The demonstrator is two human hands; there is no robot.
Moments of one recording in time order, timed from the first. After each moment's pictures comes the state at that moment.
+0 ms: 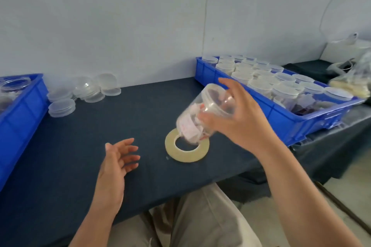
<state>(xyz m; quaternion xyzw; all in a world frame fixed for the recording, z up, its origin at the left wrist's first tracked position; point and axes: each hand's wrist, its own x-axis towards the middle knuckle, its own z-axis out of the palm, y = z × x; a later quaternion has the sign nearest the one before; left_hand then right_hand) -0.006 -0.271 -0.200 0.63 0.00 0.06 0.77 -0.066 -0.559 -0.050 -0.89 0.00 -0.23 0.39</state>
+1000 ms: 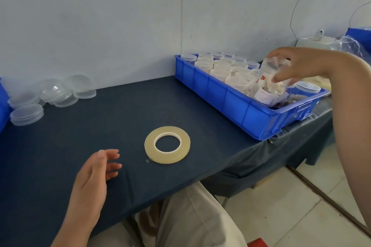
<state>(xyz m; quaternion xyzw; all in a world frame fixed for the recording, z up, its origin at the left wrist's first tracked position) -0.005 -0.273 -0.210 0.72 -0.04 0.08 0.69 -0.023 -0.806 0.045 -0.97 0.15 -0.03 0.19</state>
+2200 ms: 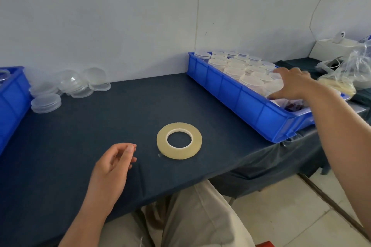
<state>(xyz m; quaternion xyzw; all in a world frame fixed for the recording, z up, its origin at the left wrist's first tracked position) -0.015 -0.274 -0.206 0.78 -0.05 0.07 0.62 0.028 -0.800 -0.031 -0.97 0.24 -0.05 0.00</state>
